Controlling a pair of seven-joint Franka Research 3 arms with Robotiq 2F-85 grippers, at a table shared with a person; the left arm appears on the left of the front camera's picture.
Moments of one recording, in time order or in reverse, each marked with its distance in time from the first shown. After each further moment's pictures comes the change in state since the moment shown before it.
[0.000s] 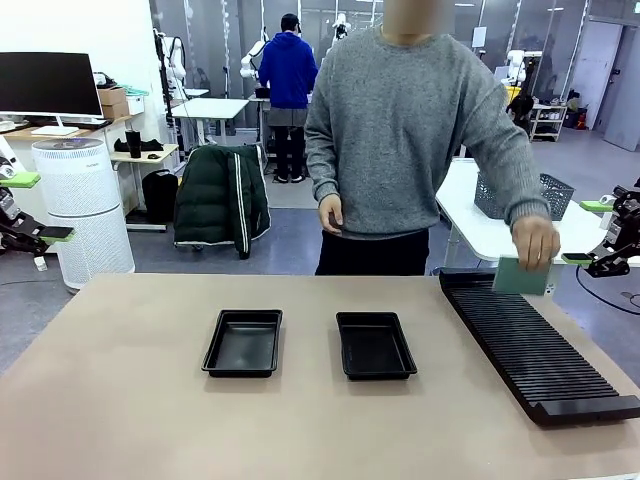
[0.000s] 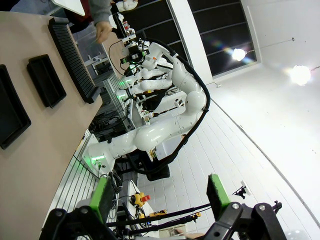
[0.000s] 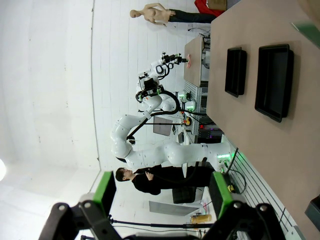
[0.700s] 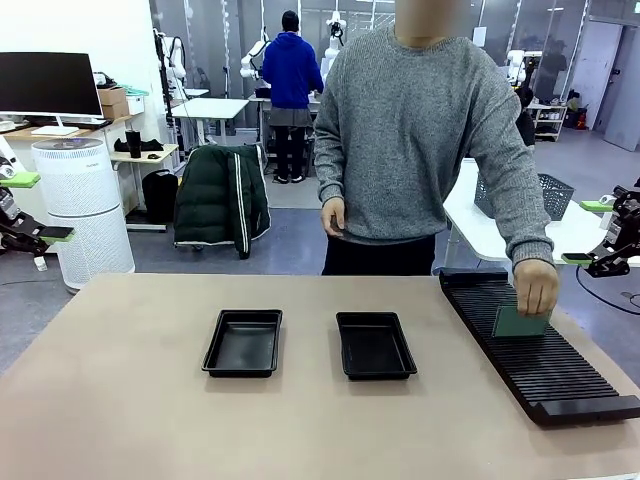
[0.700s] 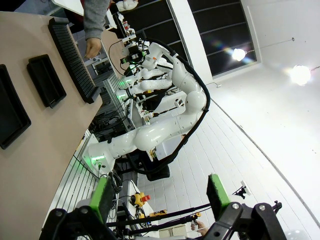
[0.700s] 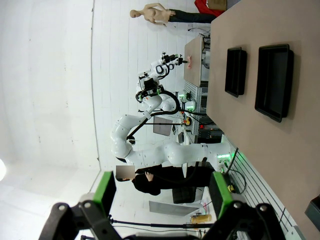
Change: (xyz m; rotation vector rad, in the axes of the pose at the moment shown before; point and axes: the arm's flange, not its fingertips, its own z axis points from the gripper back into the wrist) left arm 0.000 0.000 0.000 0.000 0.000 0.000; right arm 0.000 0.000 0.000 0.000 0.000 0.000
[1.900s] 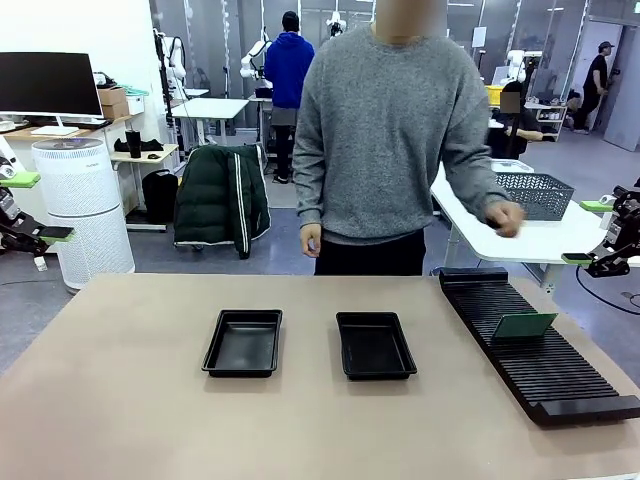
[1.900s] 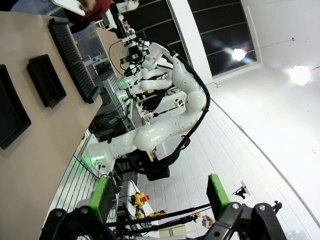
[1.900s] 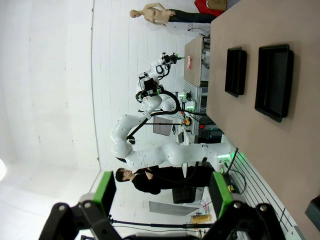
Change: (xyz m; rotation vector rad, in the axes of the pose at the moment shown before) left arm 0.000 0.000 0.000 0.000 0.000 0.000; right arm 0.000 0.000 0.000 0.000 0.000 0.000
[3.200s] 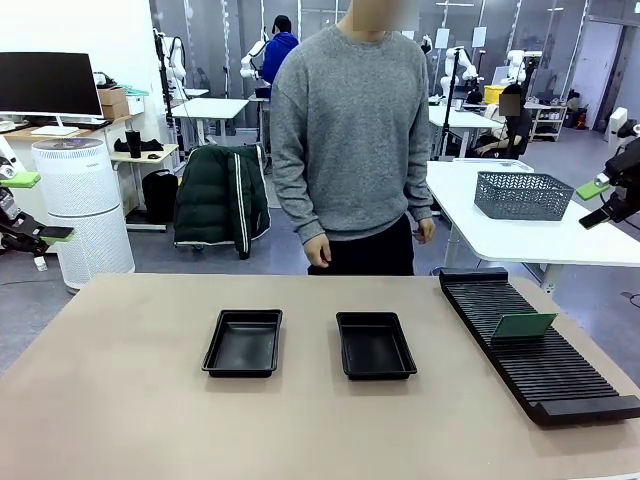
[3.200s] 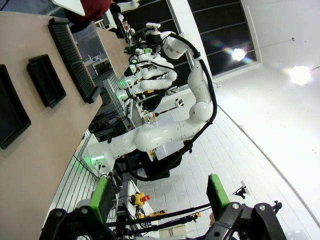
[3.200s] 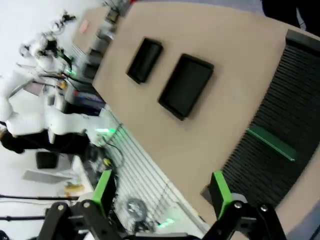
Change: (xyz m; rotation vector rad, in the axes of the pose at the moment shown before) left arm 0.000 0.000 0.000 0.000 0.001 0.000; right arm 0.028 0.126 -0.017 -0.680 0.172 0.470
